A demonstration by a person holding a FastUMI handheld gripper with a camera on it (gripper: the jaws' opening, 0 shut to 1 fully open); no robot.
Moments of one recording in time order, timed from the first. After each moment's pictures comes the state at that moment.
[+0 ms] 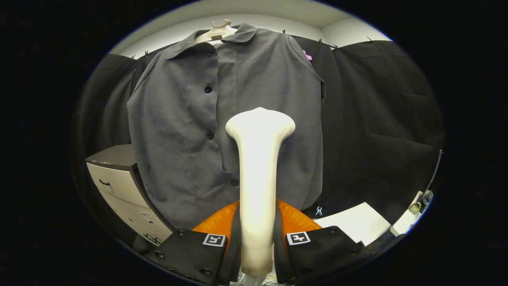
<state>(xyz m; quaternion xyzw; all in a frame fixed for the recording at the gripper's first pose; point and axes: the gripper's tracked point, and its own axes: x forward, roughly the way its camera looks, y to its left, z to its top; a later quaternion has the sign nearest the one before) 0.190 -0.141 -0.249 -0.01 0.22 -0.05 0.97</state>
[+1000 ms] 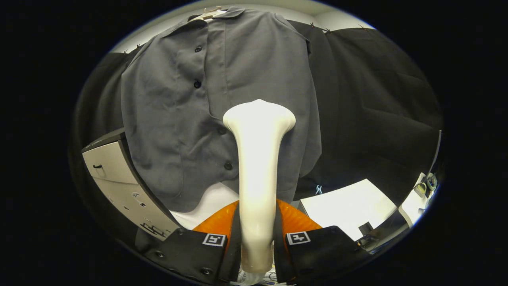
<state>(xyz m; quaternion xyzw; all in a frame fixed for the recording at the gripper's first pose) 0.154 -0.158 -0.334 0.01 0.29 -0.07 0.95</state>
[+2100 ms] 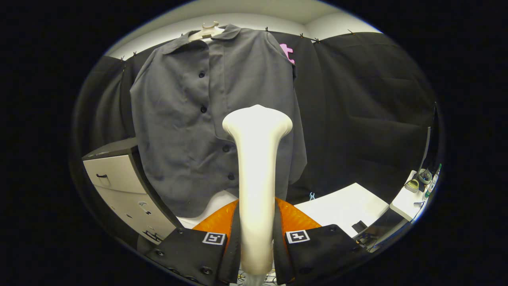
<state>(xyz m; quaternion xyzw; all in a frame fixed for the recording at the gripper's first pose) 0.120 -0.133 -0.263 0.02 0.21 -0.10 0.97</state>
